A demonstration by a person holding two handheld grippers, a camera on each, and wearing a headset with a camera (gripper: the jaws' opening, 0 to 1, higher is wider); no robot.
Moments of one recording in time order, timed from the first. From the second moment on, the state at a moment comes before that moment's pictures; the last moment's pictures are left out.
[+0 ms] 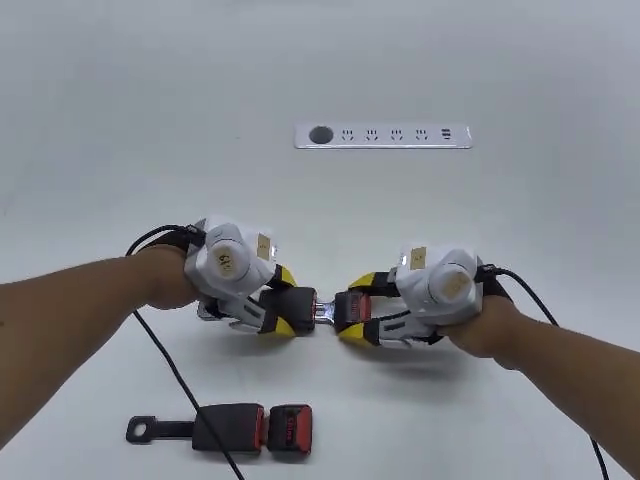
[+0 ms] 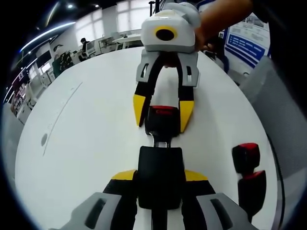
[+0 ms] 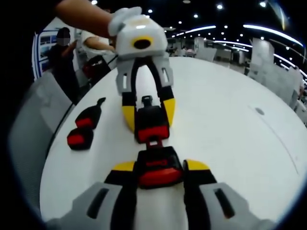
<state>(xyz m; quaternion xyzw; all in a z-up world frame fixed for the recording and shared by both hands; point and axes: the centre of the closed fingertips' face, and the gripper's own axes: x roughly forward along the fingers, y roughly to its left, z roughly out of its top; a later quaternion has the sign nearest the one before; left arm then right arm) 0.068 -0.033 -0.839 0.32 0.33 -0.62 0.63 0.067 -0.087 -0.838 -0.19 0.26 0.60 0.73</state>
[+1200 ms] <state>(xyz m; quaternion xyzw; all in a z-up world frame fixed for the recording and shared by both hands) 0.061 -0.036 -0.833 0.32 0.34 -0.62 0.63 0.054 -0.198 -0.842 -0.21 0.29 0.57 0.74</state>
